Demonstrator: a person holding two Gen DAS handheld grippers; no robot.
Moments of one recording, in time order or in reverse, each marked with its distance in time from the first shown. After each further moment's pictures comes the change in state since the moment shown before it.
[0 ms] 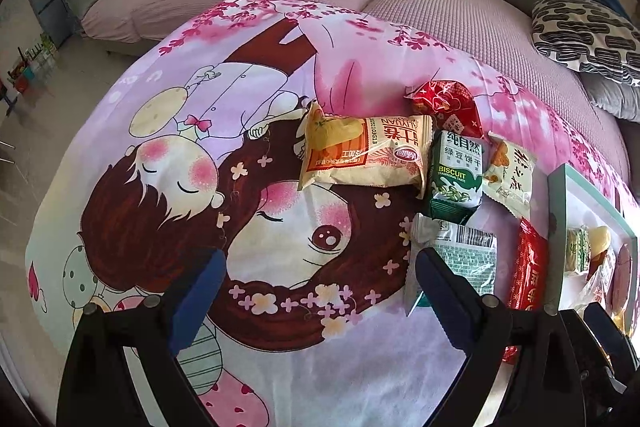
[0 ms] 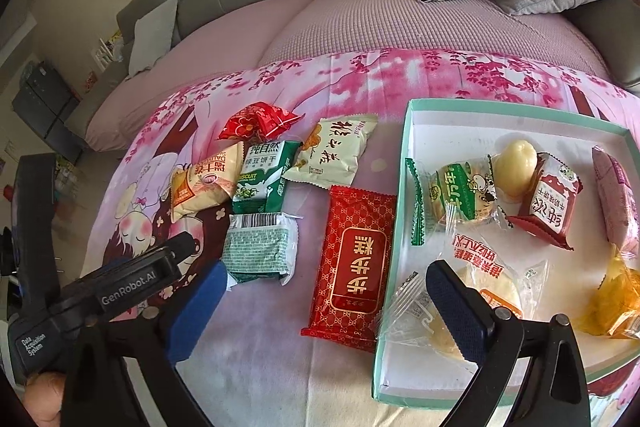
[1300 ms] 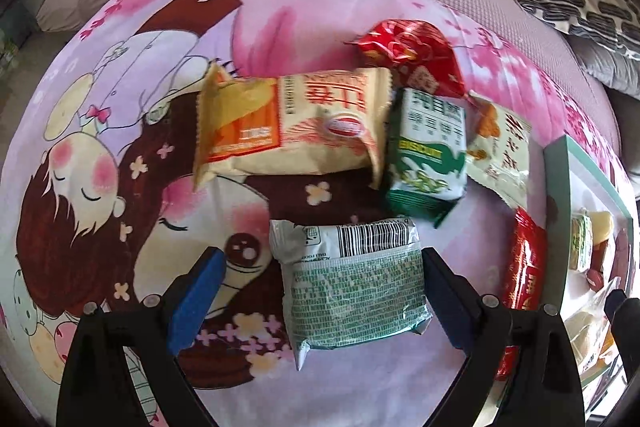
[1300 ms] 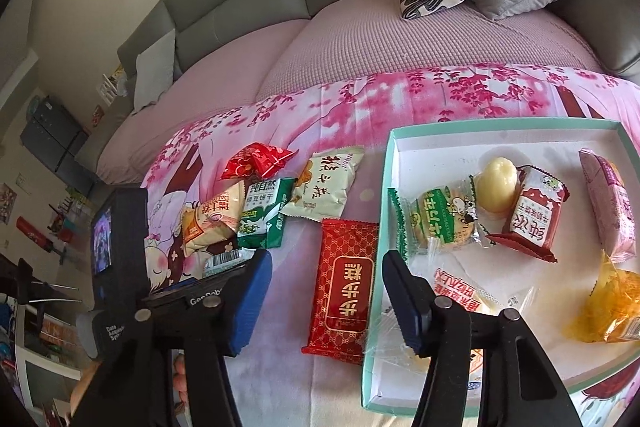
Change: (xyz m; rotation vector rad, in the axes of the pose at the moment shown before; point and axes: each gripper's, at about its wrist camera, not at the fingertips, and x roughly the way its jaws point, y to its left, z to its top) left arm 0.055 -0.033 0.015 0.050 0.142 -0.090; right arm -0.015 -0.014 0.012 0.060 -0.068 0.055
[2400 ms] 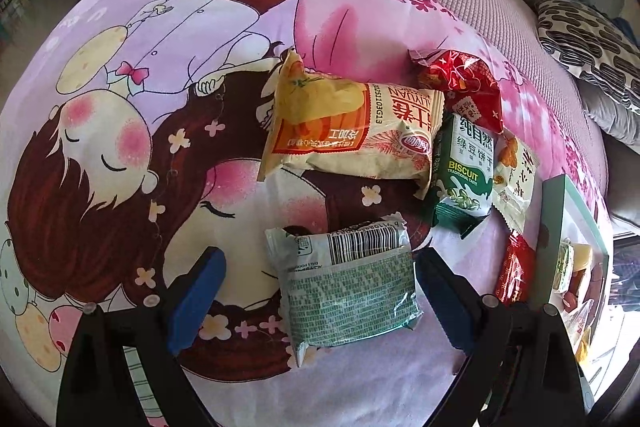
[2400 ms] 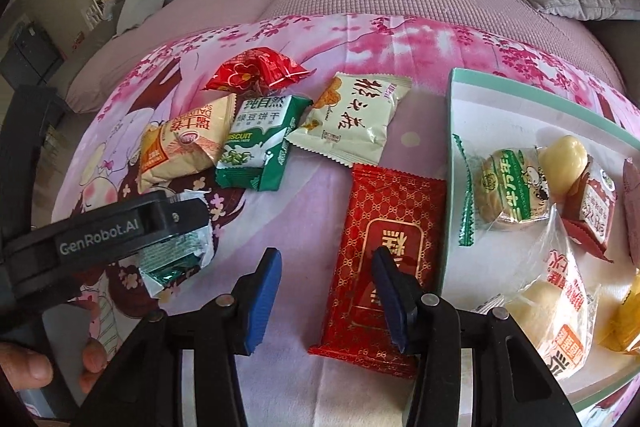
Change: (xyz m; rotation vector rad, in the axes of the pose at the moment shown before) left arm -0.005 0.059 0.002 -0.132 0.038 -0.086; right arm 0.072 0.033 -0.022 -0.136 0.174 -0.102
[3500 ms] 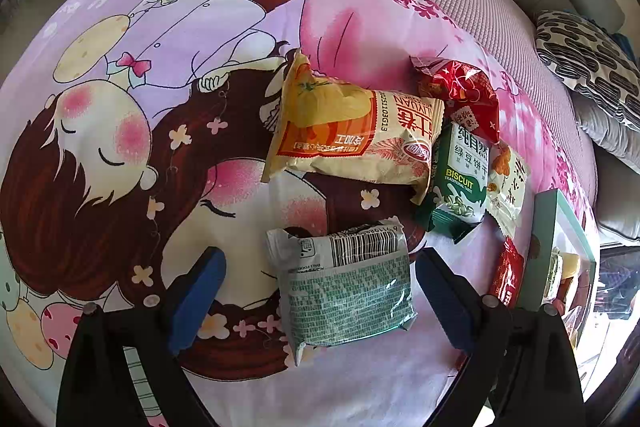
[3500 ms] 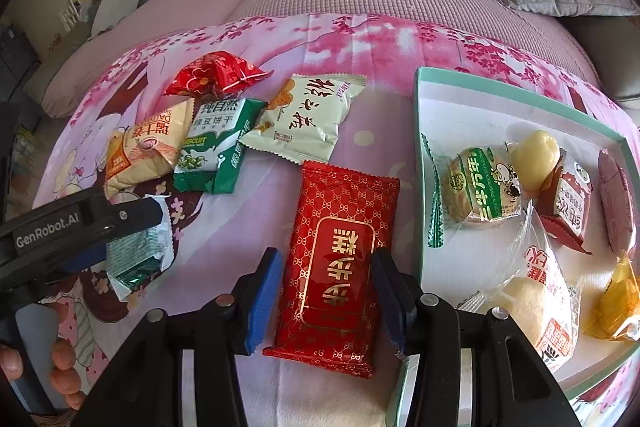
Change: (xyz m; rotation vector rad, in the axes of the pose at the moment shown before) left arm -0.002 0.009 0.003 -0.041 0.007 -0.045; right arm -0.003 -0.014 0.002 0.007 -0.003 -0.161
